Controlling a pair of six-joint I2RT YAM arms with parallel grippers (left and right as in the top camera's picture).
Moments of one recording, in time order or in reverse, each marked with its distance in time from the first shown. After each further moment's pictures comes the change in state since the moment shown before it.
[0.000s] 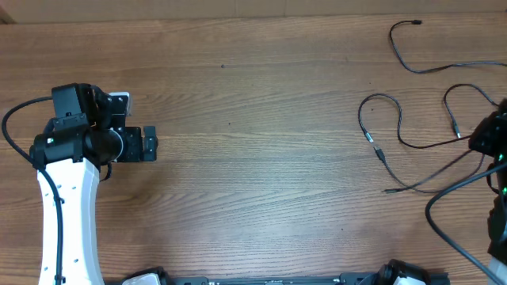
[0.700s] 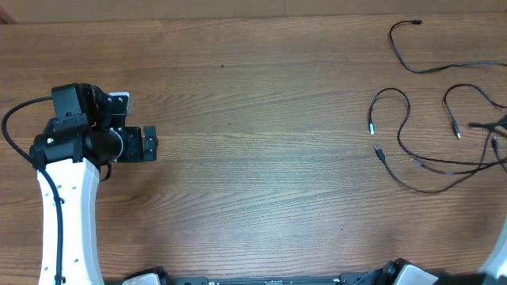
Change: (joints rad) left arm 0.000 0.000 0.000 0.000 0.000 0.000; right arm -0.274 0.455 0.000 0.061 0.171 0.137
